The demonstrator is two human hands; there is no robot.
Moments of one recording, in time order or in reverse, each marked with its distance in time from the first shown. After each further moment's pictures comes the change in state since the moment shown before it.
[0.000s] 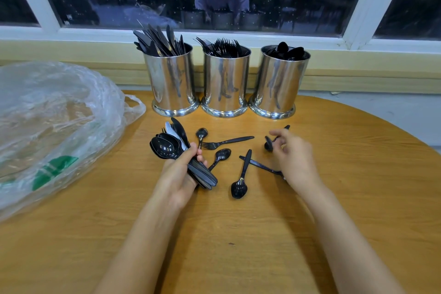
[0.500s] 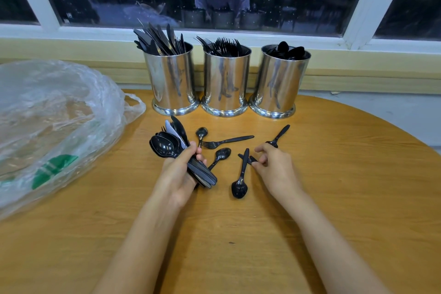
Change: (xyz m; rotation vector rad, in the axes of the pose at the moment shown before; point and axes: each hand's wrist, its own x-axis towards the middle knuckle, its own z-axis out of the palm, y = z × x) left_hand -0.003 0.001 0.001 0.001 0.006 0.006; right_hand -0.013 -0.004 0.028 -0.115 -0.143 0.088
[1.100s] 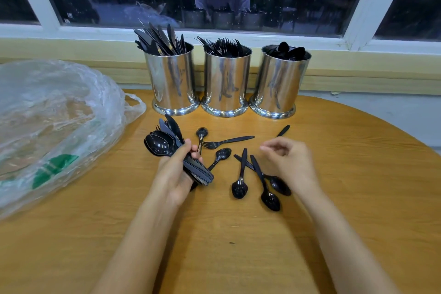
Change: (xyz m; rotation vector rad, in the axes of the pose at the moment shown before) left_hand 0.000 0.005 -0.002 -0.026 0.019 0.019; right_hand -0.006 -0.006 -0.033 0.398 0.065 0.016
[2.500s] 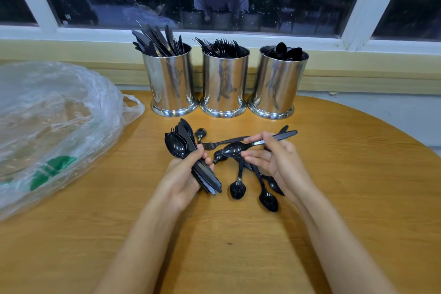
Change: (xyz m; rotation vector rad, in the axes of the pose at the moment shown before) left_hand -0.004 -0.010 0.006 0.123 -0.105 -0.059; right_hand -0.004 -0.010 0.006 0.771 -0.252 0.149
